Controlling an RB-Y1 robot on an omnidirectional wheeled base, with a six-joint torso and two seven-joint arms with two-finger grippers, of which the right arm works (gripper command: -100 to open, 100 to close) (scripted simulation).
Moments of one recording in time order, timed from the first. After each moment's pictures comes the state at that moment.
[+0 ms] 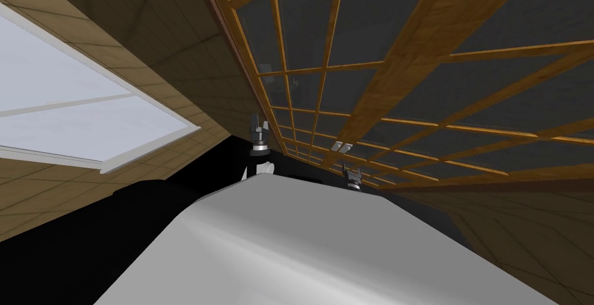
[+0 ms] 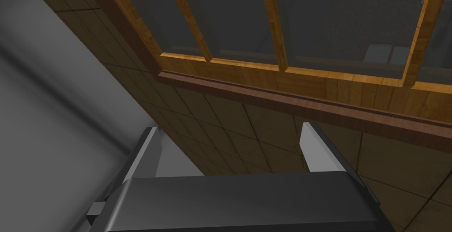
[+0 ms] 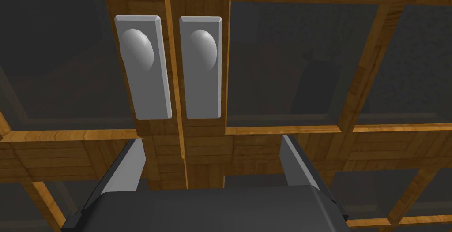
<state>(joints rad) 0.24 -0.41 0.46 -0.98 -0.87 -0.96 -1.32</state>
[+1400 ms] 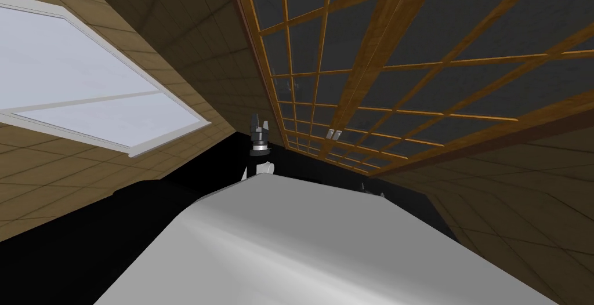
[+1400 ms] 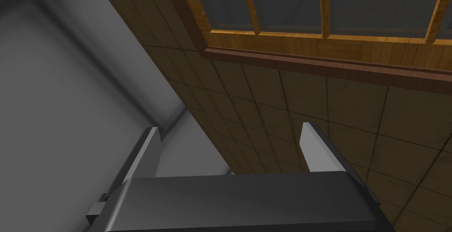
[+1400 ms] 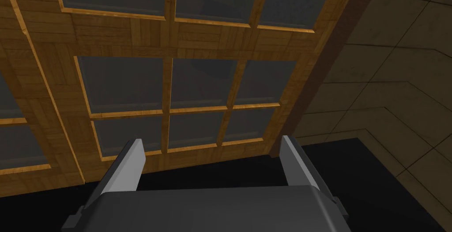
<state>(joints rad) 0.33 -0.43 0.34 -0.75 -0.95 -0.96 -1.32</state>
